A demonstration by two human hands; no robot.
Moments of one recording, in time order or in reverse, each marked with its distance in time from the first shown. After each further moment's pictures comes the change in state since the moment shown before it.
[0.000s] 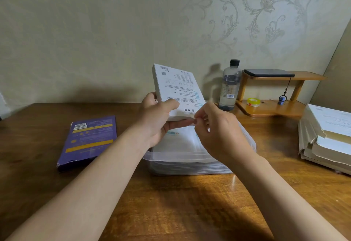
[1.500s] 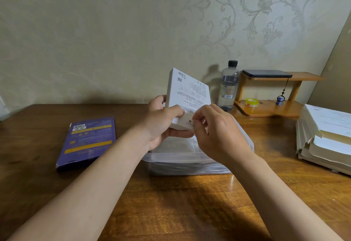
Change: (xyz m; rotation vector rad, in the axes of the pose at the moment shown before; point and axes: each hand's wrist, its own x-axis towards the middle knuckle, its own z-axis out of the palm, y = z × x) left_hand -0.004 -0.002 0.001 0.196 -0.124 -0.036; right_hand -0.001 0.006 0.001 -0.050 0.017 -0.055
